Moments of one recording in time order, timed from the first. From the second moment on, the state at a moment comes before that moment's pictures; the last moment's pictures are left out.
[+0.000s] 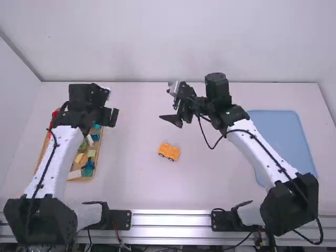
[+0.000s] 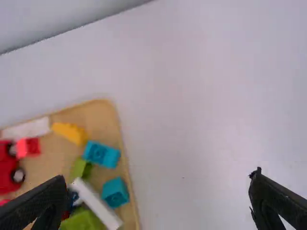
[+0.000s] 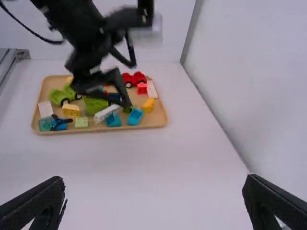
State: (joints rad) left arm 0.09 1.30 1.15 -0.69 0.02 0.28; right arm 0.41 1.51 1.22 -0.21 -0.83 -0.54
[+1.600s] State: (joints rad) left arm 0.93 1.14 0.99 -0.69 -0.16 -0.36; right arm 0.45 1.56 1.22 -0.18 -0.75 -0.53
